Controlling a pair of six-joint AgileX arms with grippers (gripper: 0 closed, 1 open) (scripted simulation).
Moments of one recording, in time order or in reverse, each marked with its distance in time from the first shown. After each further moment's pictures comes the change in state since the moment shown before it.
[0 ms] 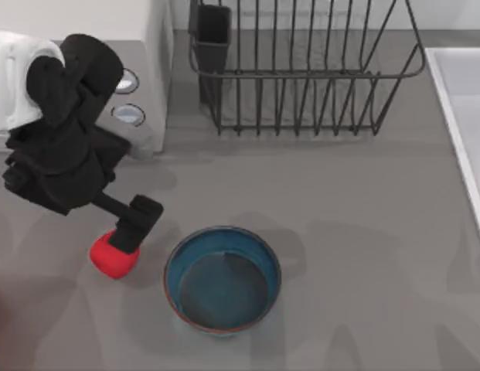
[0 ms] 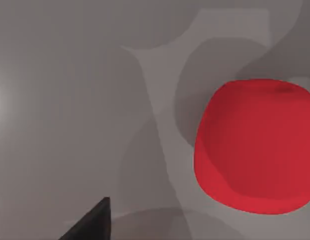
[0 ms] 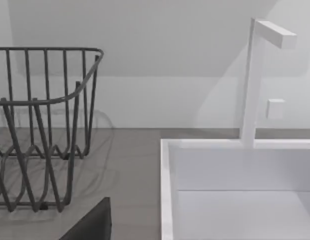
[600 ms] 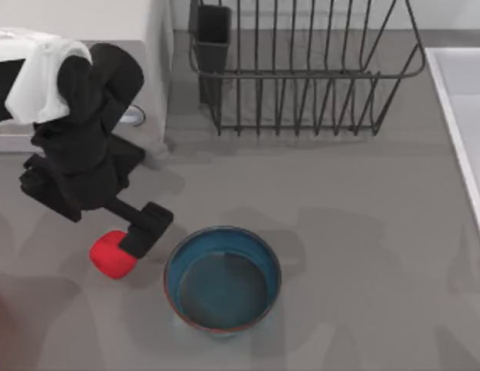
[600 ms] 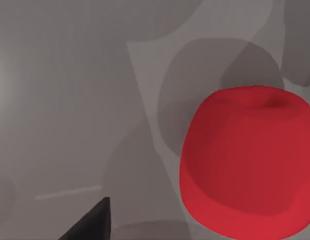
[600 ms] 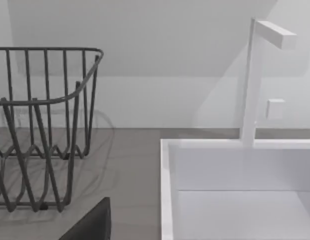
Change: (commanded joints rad) left arm -0.019 0.104 0.054 -0.037 0.000 0.012; right arm 0.000 0.000 0.000 0.000 0.000 0.000
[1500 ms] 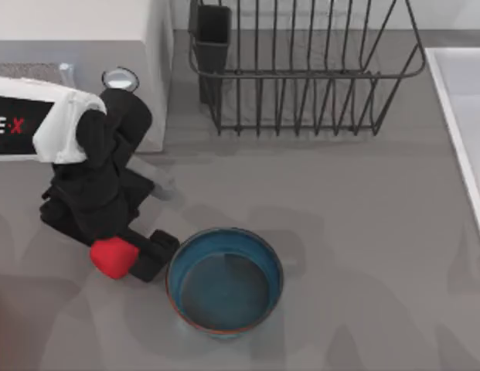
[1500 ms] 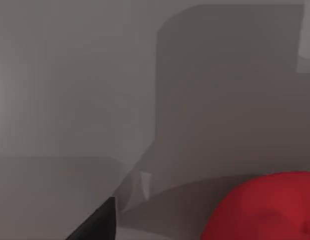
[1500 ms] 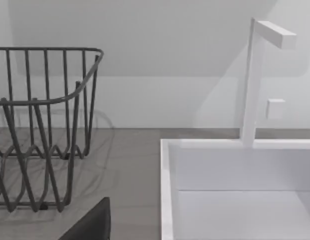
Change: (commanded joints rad) left arm 0.000 0.115 -0.131 0.249 0.001 0.004; right arm 0.000 0.000 0.000 0.000 0.000 0.000
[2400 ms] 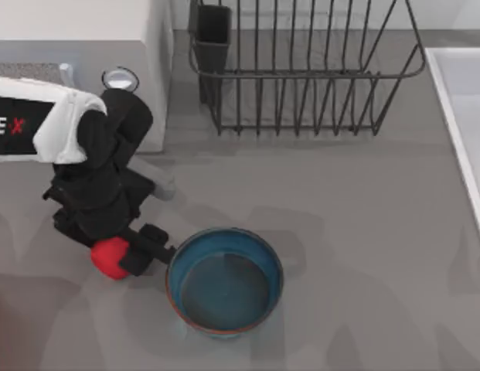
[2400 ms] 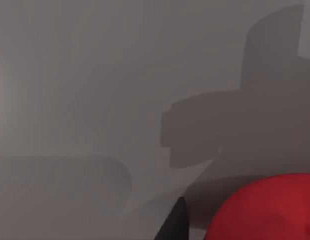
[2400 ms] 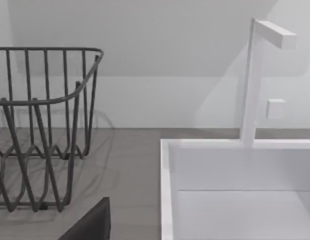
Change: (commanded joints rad) left arm 0.000 0.000 0.000 0.000 0.000 0.000; right arm 0.000 0.000 0.000 0.000 0.000 0.000
